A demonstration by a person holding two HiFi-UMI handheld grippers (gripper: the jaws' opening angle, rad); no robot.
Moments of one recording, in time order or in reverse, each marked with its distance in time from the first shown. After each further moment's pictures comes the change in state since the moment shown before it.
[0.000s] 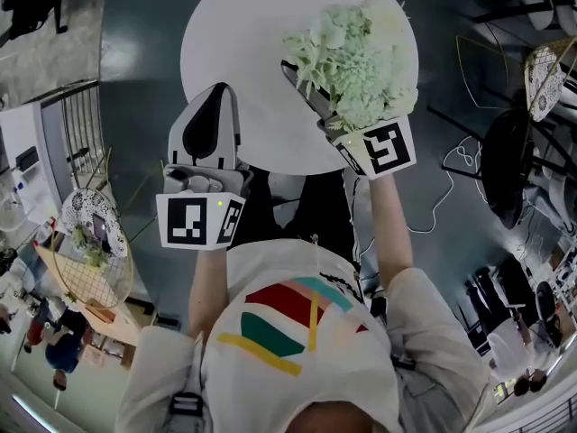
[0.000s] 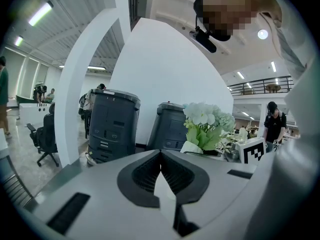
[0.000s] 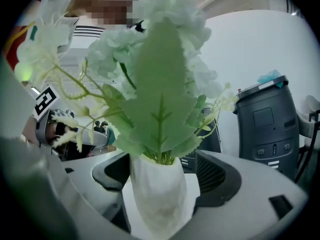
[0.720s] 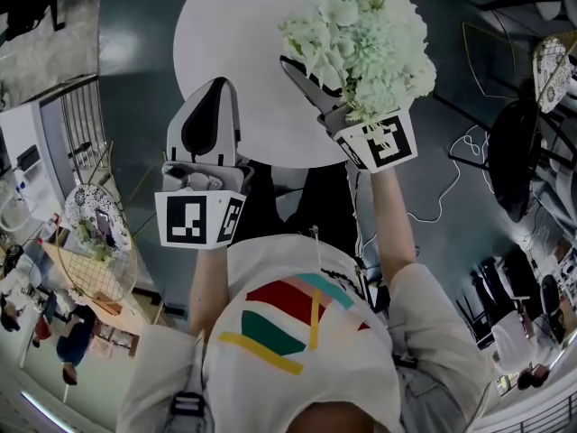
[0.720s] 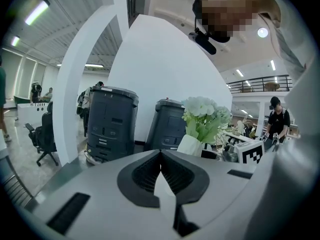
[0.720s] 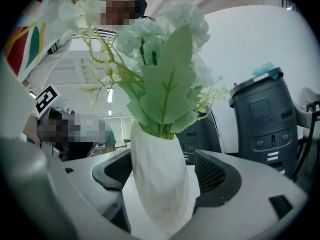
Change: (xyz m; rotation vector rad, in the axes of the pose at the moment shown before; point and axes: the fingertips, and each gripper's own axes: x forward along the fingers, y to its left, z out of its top) left arm 0.001 -0.003 -0.012 0.008 0.028 -0.013; right arm -0.006 0.002 -0.024 0.044 0.020 -0.007
